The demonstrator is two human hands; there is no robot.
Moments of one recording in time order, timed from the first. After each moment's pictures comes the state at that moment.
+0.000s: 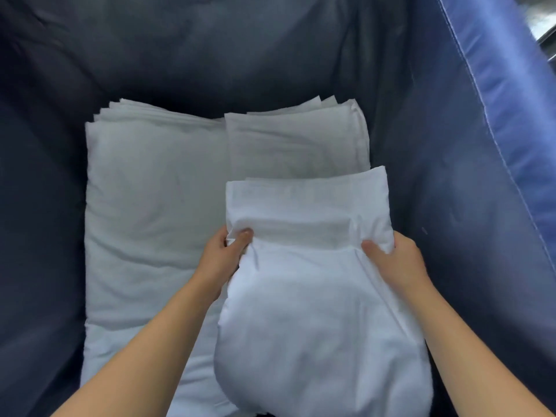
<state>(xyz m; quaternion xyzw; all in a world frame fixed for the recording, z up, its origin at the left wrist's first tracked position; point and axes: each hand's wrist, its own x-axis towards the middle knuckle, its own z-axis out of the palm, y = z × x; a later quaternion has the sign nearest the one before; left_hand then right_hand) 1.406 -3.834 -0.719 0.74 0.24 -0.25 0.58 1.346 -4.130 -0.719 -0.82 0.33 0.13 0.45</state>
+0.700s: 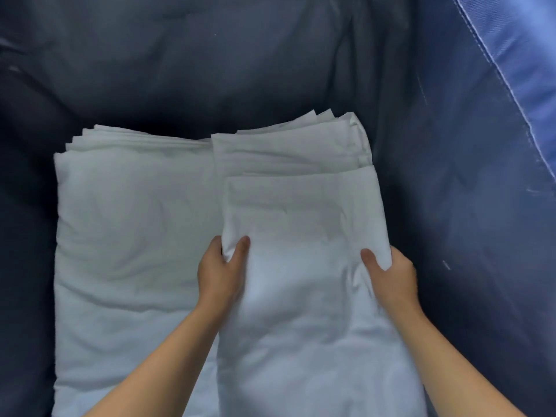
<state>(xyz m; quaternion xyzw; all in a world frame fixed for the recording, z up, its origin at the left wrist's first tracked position) 1.448 -3.853 -0.773 0.85 0.21 -0.11 0.46 1.376 -4.126 -0.792 -0.76 0.39 0.02 0.52</state>
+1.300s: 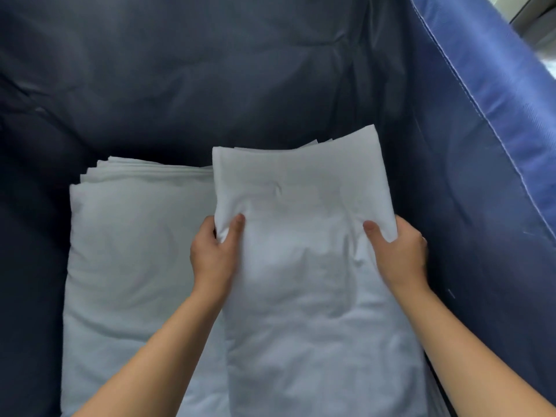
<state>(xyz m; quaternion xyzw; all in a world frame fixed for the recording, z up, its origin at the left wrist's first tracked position) 1.516 -3.853 -0.727 0.82 0.19 -0.04 0.54 1.455 -4.130 -0.740 -0.83 0.31 -0.08 0.46</state>
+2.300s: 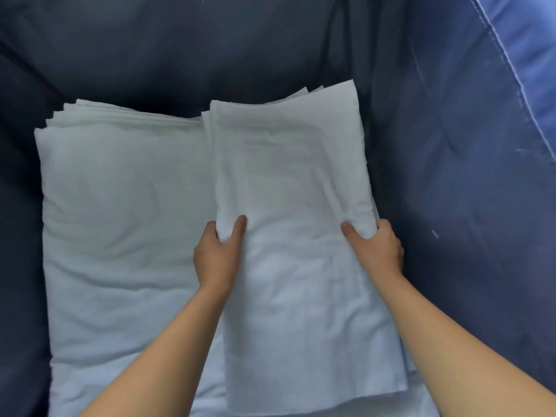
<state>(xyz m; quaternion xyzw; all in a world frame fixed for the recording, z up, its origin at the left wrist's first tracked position) 1.432 -3.858 -0.770 0.86 0.24 -0.12 0.44 1.383 -4.117 -0.793 -0.80 0.45 0.11 0.37</state>
